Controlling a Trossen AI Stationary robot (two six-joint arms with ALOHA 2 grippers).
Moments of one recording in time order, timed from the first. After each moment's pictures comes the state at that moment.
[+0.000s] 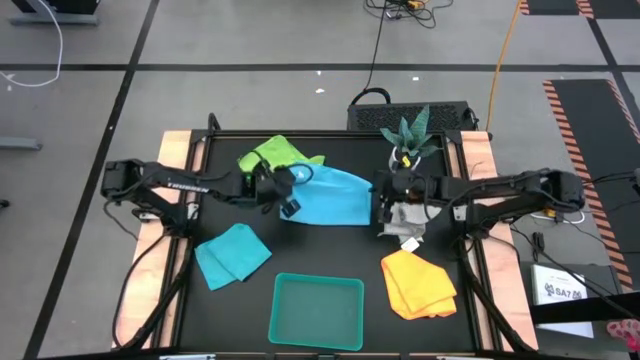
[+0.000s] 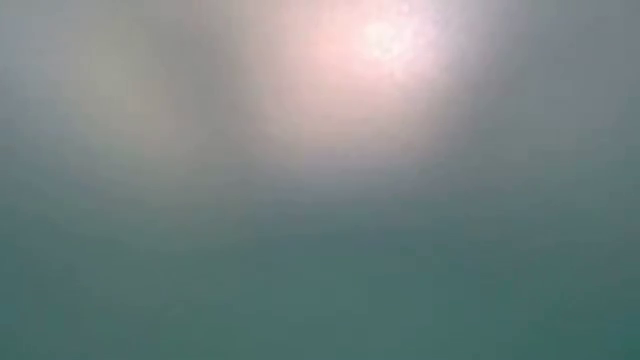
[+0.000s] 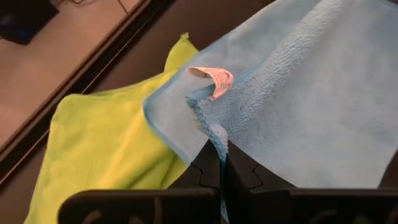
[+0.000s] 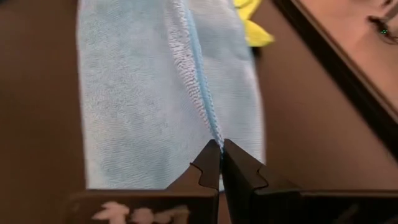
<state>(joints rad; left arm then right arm) 0.14 1.47 0.87 -0.31 -0.45 -0.27 -0.23 1.19 0.49 0.01 0.18 -0.04</state>
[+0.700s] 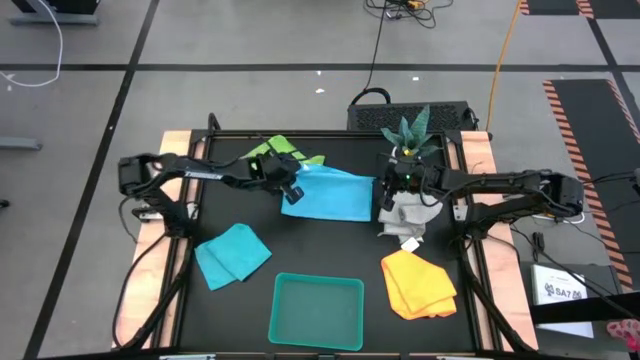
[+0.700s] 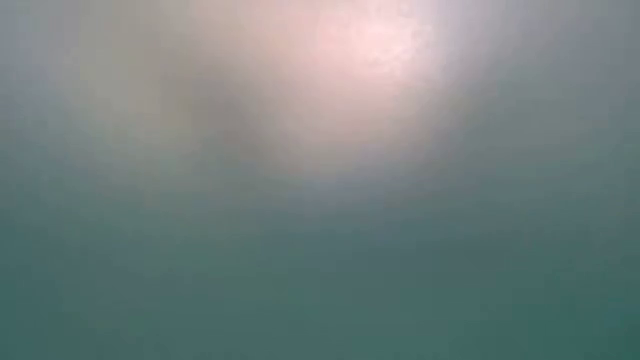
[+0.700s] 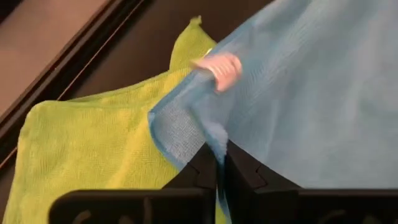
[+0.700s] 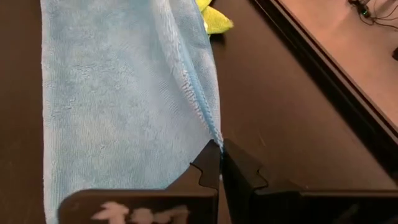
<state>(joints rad) 0.32 1.61 0.87 -0.15 -0.29 -0.11 -0.37 1.19 0.49 0.00 0.13 -0.07</state>
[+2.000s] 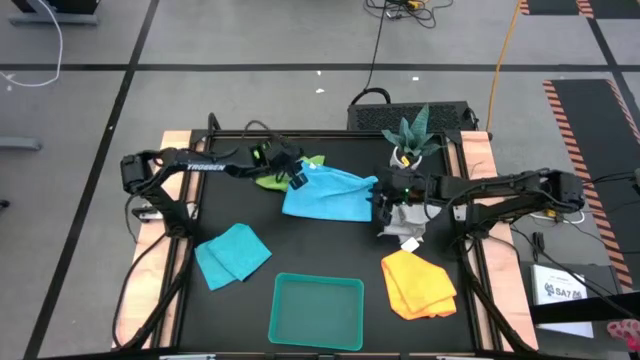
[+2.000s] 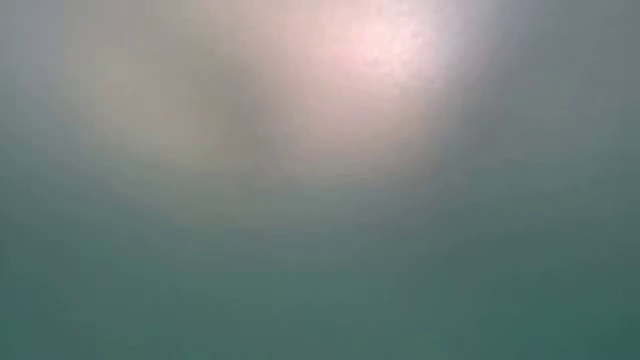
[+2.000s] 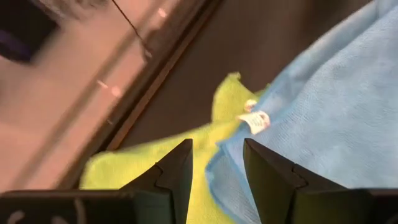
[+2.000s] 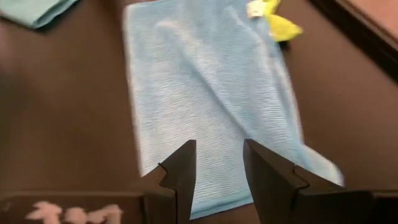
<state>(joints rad) 0.41 1.62 1.01 -0.21 -0.27 0.03 -0.23 1.19 0.49 0.03 0.08 0.11</state>
